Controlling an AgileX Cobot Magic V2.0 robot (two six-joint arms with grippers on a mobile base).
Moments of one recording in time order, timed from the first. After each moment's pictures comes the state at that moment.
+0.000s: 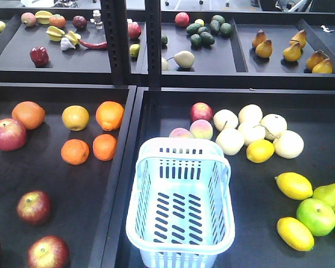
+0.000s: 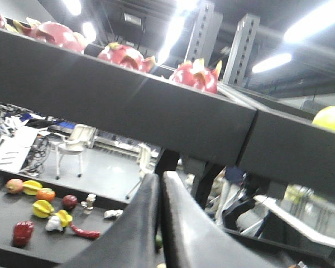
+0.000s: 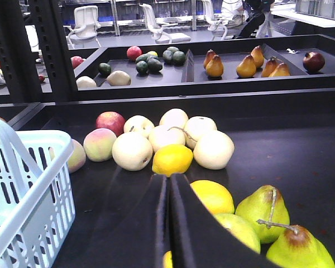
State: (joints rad) left arm 0.06 0.46 -0.77 -0.44 0.09 0.07; right arm 0.02 -0.01 0.03 -0.24 0.20 0.25
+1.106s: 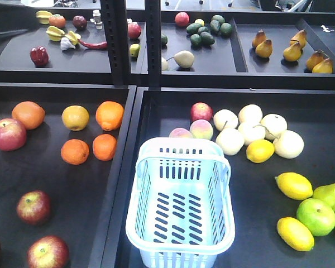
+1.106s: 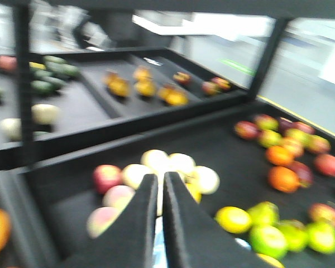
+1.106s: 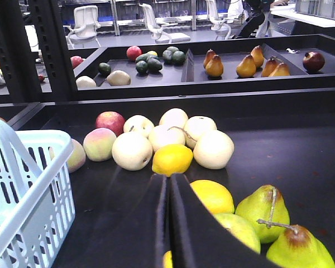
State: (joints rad) left arm -0.01 1.17 -1.26 -1.17 0.82 0.94; right arm 0.02 -0.01 0.03 -0.24 0.20 0.25
